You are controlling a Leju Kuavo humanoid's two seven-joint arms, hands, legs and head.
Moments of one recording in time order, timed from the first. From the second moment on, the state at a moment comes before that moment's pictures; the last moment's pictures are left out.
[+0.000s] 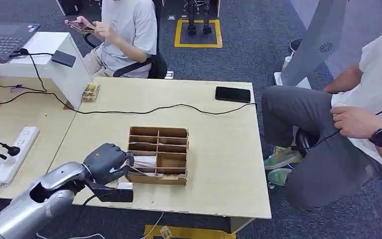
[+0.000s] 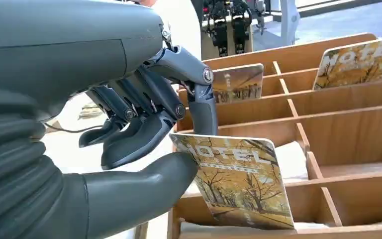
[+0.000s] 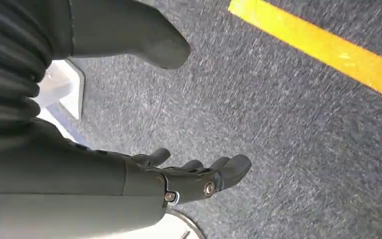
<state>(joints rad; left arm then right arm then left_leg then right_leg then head) -0.30 0.64 -0.69 -1.61 -0.64 -0.10 -0.15 0.10 0.16 -0.47 -0.46 1.38 -0.28 -0.05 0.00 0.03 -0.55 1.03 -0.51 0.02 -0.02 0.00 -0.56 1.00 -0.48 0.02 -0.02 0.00</state>
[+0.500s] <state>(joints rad) -0.28 0.64 -0.65 -1.63 -0.65 -0.10 -0.15 0.13 0.18 -0.46 -0.57 1.38 -0.24 -0.04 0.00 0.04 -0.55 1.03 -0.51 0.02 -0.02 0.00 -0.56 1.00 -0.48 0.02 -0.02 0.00</state>
